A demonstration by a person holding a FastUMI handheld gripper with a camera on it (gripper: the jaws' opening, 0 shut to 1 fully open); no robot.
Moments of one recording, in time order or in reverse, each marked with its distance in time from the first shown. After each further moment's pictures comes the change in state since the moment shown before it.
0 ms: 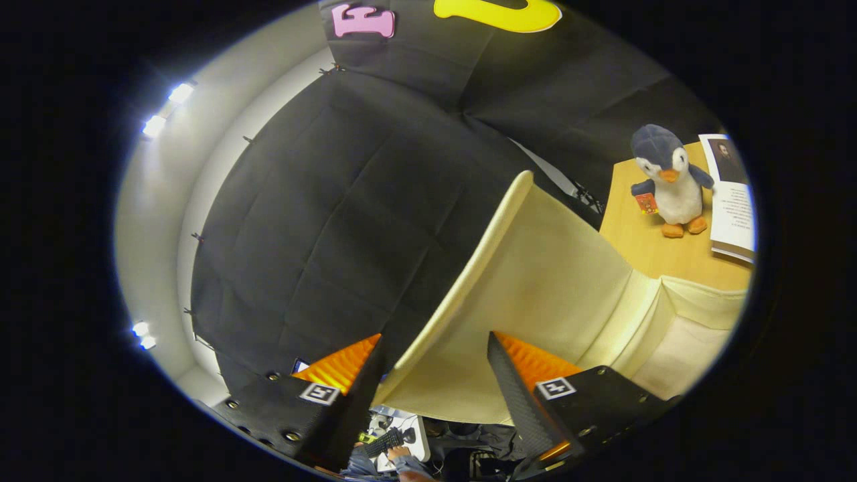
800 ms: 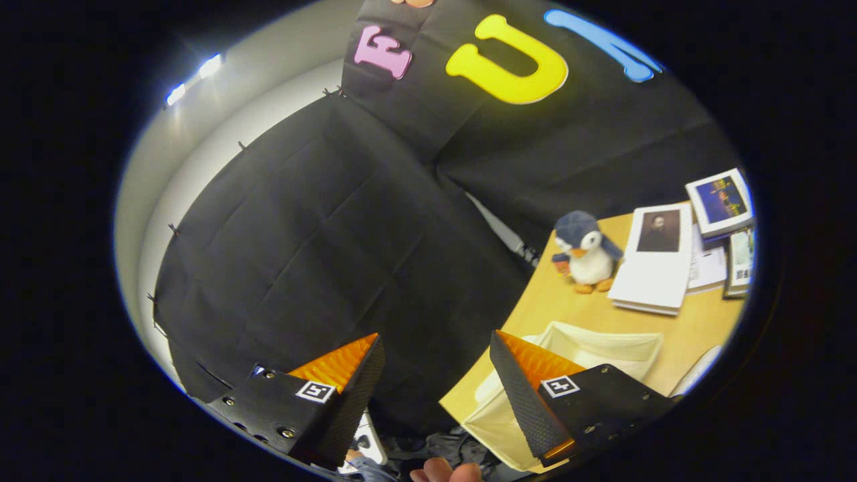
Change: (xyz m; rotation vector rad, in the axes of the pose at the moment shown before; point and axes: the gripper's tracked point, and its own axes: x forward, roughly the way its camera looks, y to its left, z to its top) arm -0.147 -0.022 0.050 -0.169 -0.224 -0.270
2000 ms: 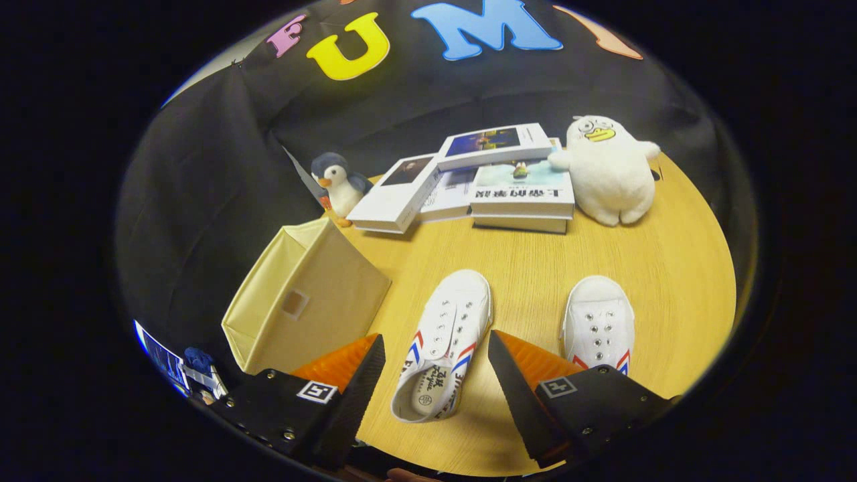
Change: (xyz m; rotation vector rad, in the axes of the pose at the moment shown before) arm -0.199 -0.275 -0.165 0.015 0.181 -0.651
